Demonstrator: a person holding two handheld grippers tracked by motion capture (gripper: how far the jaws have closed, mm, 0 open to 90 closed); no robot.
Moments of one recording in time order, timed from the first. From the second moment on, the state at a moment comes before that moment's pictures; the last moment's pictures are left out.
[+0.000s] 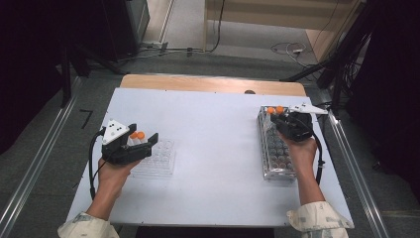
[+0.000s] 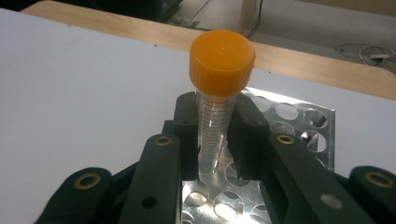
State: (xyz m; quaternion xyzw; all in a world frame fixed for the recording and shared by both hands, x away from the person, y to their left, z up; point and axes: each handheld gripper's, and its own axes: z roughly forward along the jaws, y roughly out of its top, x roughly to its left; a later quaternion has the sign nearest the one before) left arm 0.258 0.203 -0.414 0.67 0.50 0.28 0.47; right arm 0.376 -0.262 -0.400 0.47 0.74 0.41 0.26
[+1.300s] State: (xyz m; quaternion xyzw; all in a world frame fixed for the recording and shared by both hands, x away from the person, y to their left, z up) left arm 0.253 0.192 -0.410 0.68 0.48 0.27 0.48; right arm 0.342 -0.197 -0.394 0.37 0.80 0.43 0.20
